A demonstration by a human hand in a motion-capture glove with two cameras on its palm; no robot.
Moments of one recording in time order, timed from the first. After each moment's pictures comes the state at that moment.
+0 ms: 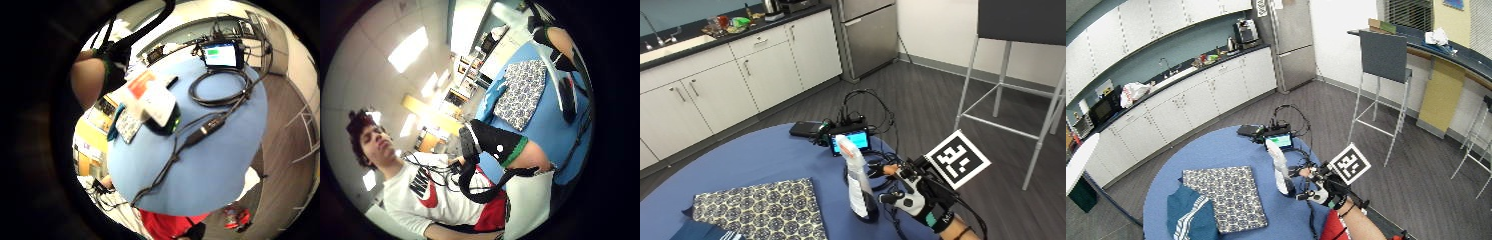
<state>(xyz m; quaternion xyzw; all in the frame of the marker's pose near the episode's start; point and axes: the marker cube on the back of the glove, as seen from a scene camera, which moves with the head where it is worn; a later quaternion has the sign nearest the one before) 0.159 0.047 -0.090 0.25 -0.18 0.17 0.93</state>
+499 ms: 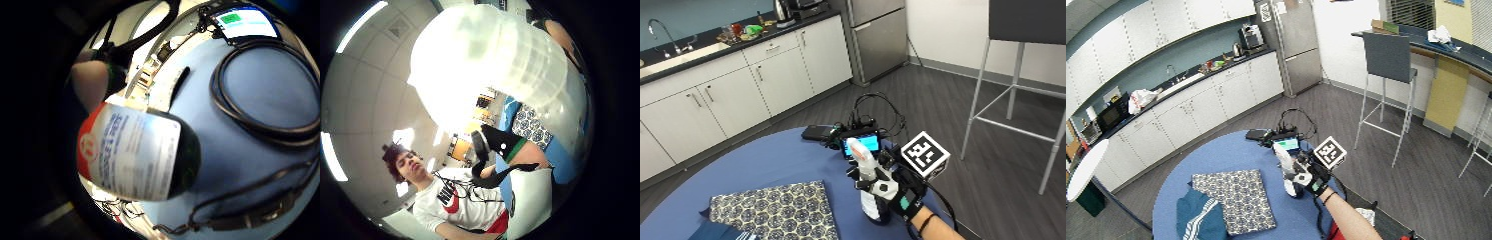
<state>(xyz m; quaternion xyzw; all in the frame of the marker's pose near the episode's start) 0.206 -0.003 -0.053 0.23 -0.36 0.19 0.88</state>
